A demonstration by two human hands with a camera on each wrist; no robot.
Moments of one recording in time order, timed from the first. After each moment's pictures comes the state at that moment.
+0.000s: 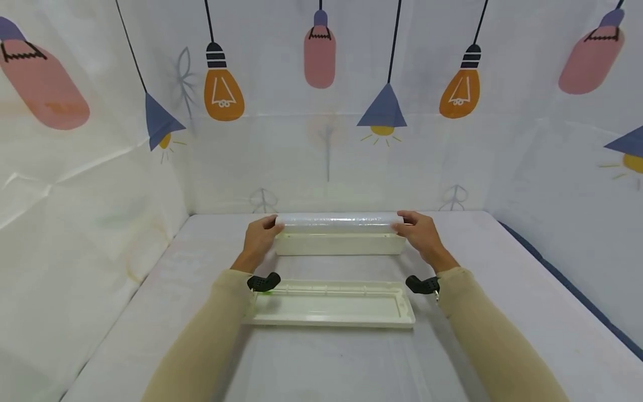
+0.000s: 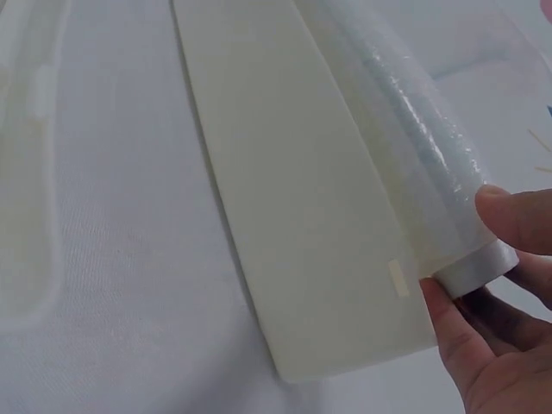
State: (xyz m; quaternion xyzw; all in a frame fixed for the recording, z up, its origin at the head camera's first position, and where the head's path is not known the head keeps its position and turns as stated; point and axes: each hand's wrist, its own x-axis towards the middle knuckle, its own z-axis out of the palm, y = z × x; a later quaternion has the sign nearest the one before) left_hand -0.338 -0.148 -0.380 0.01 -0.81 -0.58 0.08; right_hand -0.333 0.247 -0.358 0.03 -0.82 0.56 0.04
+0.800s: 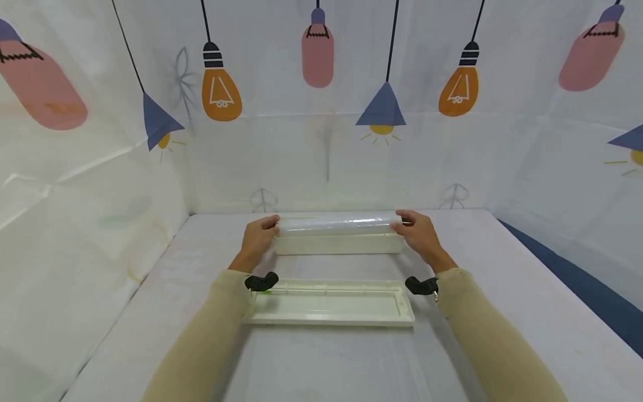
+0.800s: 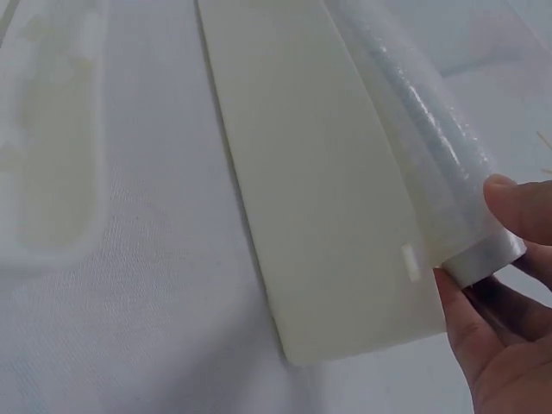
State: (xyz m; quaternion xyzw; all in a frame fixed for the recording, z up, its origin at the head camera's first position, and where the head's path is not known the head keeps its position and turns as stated) left_hand -0.343 -0.151 -0.381 0.02 -0.80 -0.59 0.06; right_hand -0.328 0.246 -0.363 0.05 -0.85 0.51 0.07
